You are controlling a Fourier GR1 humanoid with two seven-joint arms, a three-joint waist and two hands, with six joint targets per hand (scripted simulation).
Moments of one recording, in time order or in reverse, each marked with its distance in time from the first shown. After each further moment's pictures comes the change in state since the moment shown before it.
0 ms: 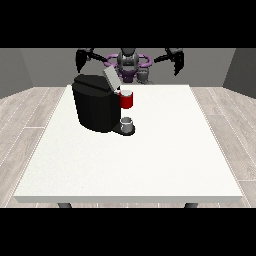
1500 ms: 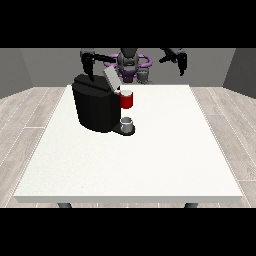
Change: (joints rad) left arm 0.255 -0.014 -0.216 -0.585 0.243 -0.006 0.174; right arm -0.367 -0.094 -0.095 0.115 -0.142 0.098 0.117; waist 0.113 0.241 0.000
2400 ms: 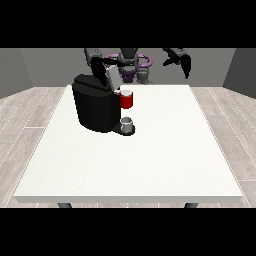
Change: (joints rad) left arm 0.062 0.064 0.004 -0.137 0.037 0.052 0.040; right arm -0.162 0.026 0.075 0.083 0.038 0.006 -0.022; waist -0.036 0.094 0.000
